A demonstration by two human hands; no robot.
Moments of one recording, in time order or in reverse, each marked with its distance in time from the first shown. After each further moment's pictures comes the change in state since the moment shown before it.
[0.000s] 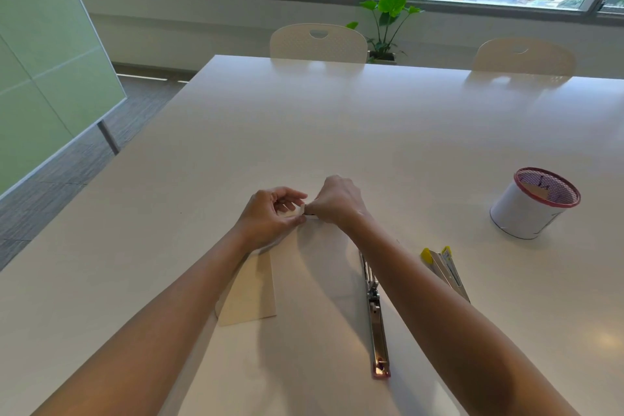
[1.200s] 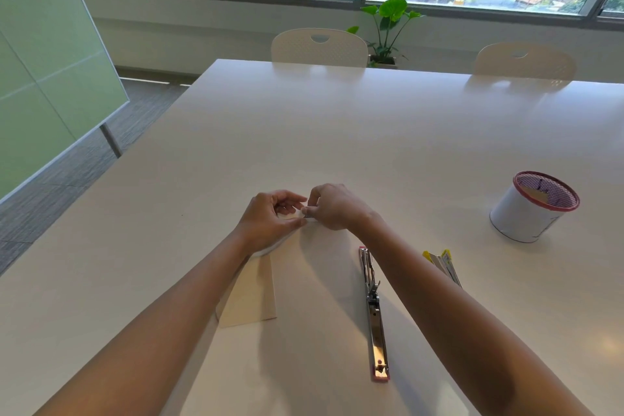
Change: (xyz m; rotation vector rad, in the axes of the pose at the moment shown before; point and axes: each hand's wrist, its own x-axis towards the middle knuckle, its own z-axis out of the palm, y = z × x) left_hand 0.000 -0.005 0.001 -0.040 0.003 -0.006; right_hand 0.007 0.014 0.000 -0.058 -0.126 -0.242
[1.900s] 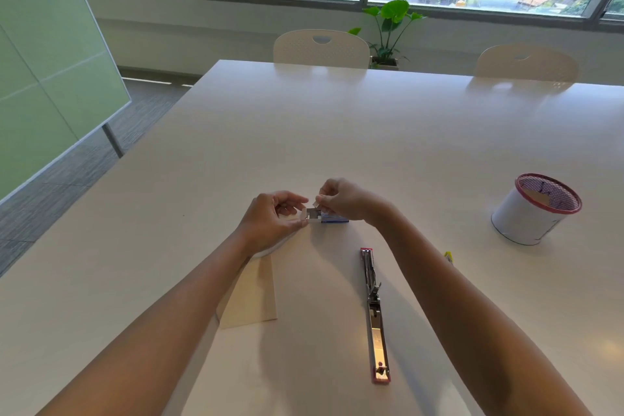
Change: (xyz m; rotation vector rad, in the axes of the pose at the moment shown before) left_hand -0.004 0.008 -0.002 0.033 -0.007 0.002; right_hand 0.004 0.012 -0.017 0.333 -0.084 0.042
